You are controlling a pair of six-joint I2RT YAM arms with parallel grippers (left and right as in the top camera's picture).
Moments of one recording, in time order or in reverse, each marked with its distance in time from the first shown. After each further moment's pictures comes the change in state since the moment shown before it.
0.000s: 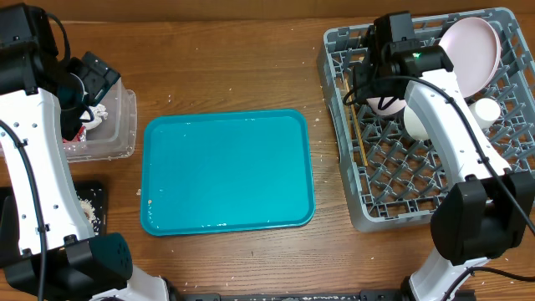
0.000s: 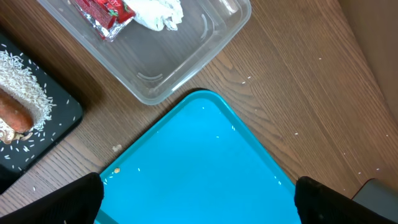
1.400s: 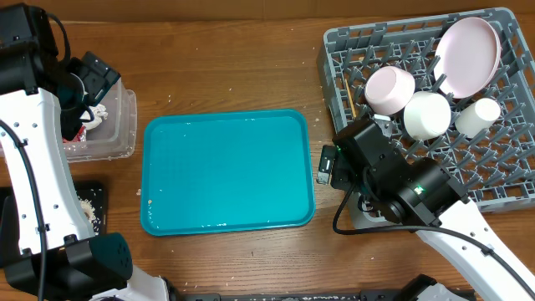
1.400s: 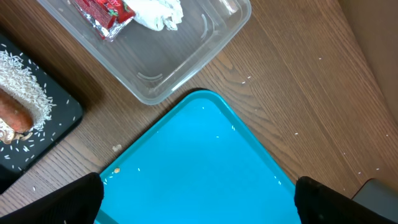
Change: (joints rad) left arm 0.000 0.000 0.000 0.000 0.000 0.000; right arm 0.470 -0.659 -0.456 -0.177 0.224 0.684
